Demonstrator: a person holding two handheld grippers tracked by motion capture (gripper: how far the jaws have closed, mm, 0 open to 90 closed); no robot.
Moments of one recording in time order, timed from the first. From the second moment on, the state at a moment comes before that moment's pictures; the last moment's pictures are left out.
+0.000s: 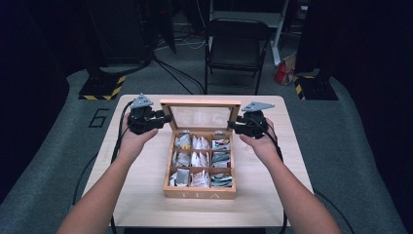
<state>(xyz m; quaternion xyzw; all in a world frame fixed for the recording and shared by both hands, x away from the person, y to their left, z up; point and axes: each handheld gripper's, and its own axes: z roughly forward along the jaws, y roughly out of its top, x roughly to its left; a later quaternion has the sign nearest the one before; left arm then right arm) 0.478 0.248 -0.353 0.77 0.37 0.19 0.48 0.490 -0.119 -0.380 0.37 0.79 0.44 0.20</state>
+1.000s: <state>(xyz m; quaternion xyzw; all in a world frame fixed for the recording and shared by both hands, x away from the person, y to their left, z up) 0.498 0.249 -0.377 0.77 0.38 0.18 0.48 0.505 -0.120 -0.389 0.39 0.78 0.45 0.19</state>
